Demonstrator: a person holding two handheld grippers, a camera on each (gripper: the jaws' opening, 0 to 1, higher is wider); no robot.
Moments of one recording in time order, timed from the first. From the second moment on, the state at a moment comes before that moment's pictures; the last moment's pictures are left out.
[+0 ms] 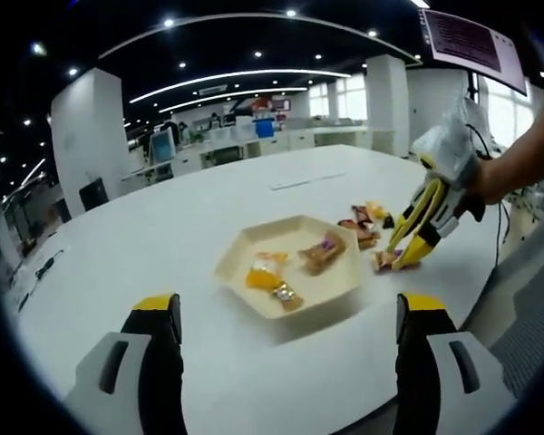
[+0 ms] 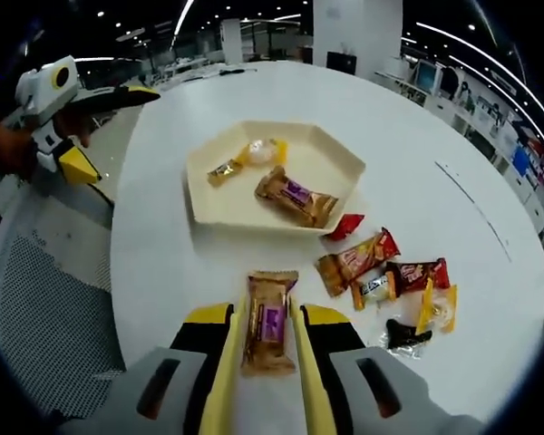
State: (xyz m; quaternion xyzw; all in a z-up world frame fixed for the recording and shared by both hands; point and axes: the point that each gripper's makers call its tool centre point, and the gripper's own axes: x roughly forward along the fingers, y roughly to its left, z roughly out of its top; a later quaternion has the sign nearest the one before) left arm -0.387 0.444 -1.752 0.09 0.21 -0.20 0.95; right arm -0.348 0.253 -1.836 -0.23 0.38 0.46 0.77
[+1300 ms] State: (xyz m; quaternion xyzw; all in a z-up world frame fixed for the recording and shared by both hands) left arm -0.388 0.439 -1.761 0.10 0.22 -0.21 0.95; right arm -0.339 0.235 -1.820 -0.22 0.39 0.47 0.76
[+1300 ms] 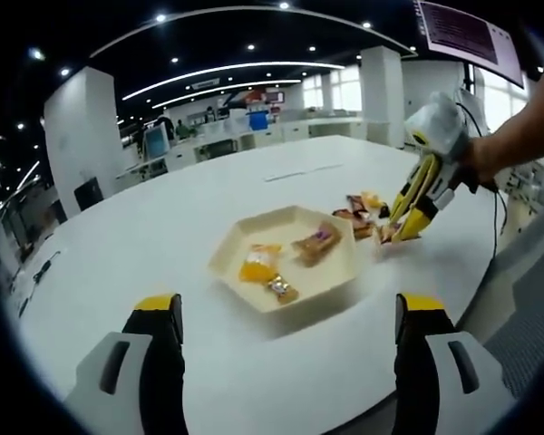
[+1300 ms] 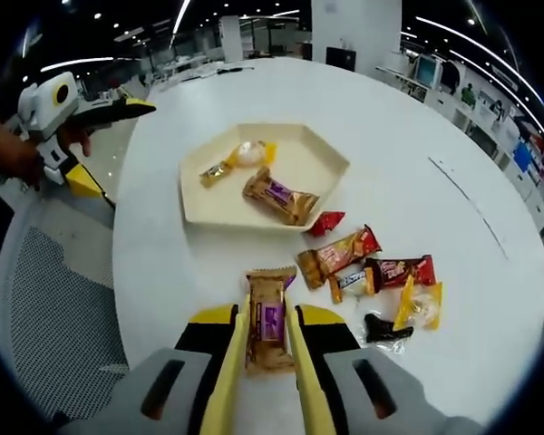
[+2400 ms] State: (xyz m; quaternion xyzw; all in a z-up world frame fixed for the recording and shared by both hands) left arm -0.389 0.439 -1.756 0.09 0.21 -0.21 0.95; right arm -0.306 0.246 -1.748 -0.24 0.37 0.49 0.75
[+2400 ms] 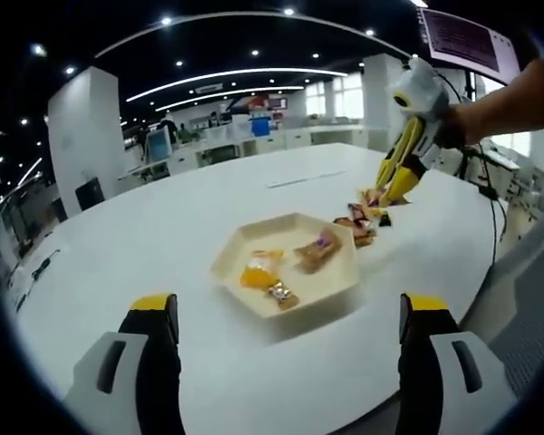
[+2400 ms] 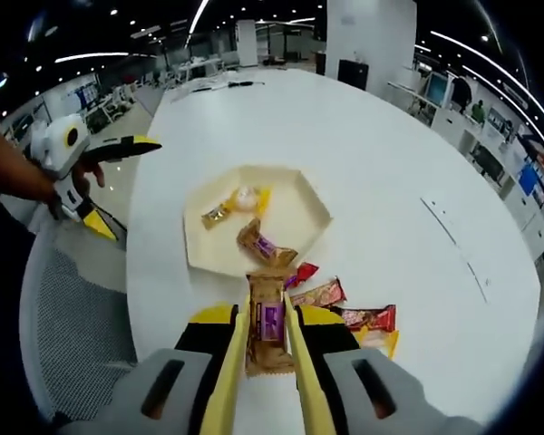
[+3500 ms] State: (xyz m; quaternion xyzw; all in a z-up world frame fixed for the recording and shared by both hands) left arm -0.391 0.433 -1.759 0.10 0.22 -0.22 0.94; right arm -0.287 0.270 -1.669 -0.25 0.33 0.47 0.78
